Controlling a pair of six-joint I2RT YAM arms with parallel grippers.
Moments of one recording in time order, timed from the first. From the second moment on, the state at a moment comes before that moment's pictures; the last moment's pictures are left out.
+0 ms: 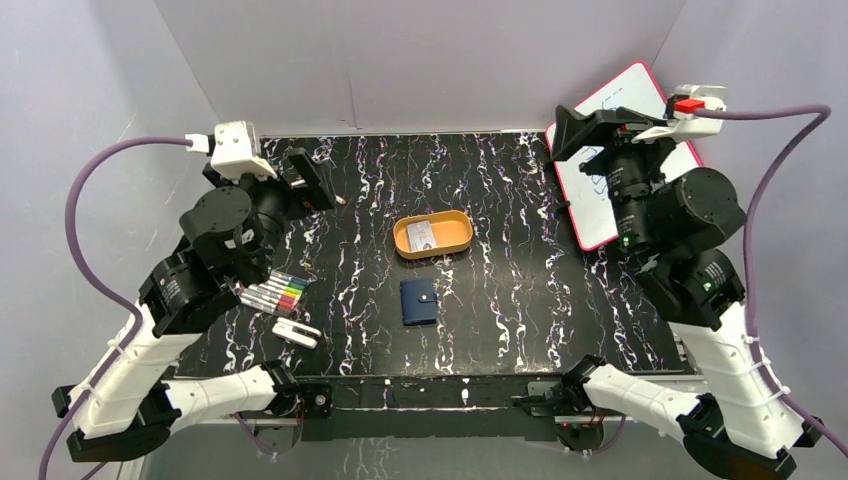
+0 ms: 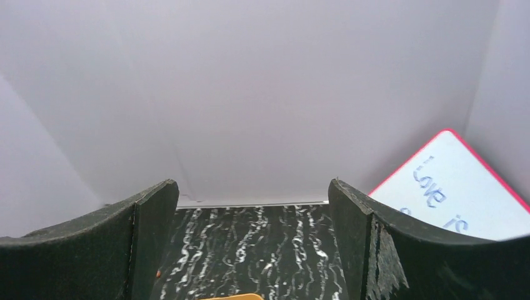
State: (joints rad) left arm -0.92 0.94 1.51 -0.65 -0.85 -0.29; right arm 0.71 0.95 1.55 -0.31 0.51 0.07
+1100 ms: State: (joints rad) left arm -0.92 1.07 1.81 -0.49 -0.80 0.00; right arm 1.18 1.17 1.71 -0.13 0.78 -0.25
